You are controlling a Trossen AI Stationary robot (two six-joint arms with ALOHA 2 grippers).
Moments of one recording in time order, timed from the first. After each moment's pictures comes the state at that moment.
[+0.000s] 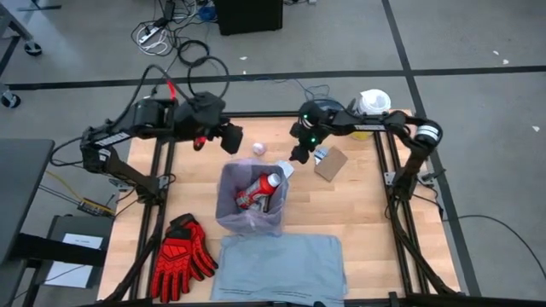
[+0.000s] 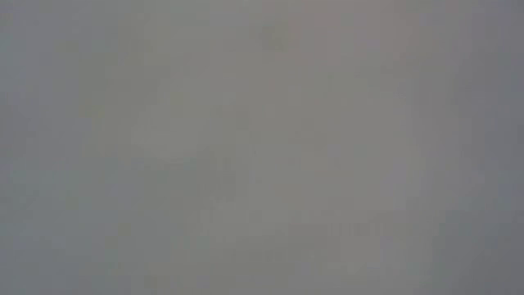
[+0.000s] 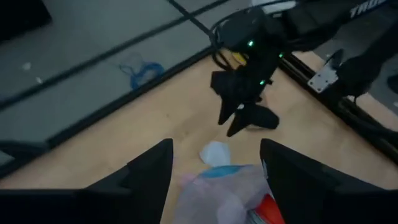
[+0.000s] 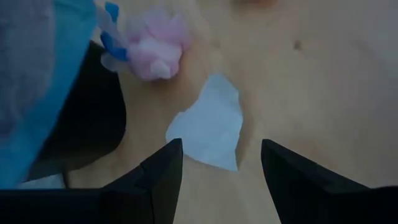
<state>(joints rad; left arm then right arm) 0.06 1.43 1.91 -1.23 -0.46 -0.69 -0.53 1.75 1.09 -0.23 -0.50 0.23</state>
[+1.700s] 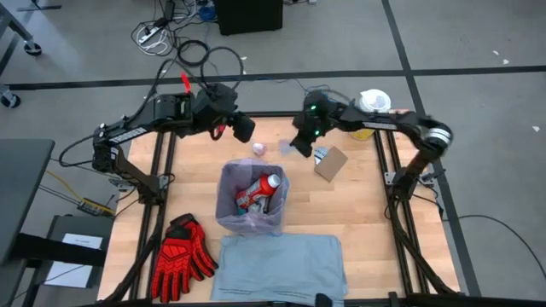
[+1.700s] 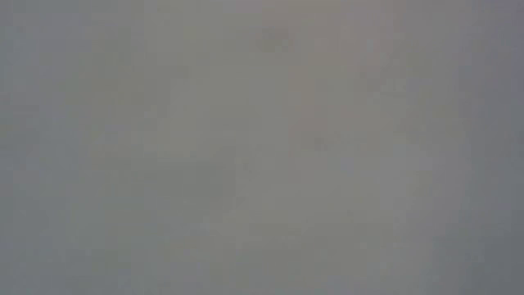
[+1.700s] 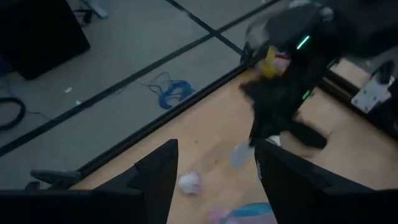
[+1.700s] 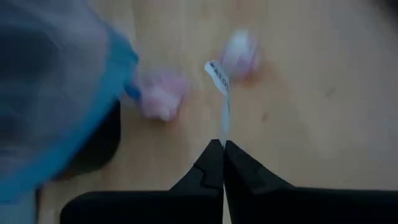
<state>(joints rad) 0.17 1.51 1.91 -1.13 -0.52 -0.52 -0.56 1.63 1.09 -0.17 -0.45 0.04</state>
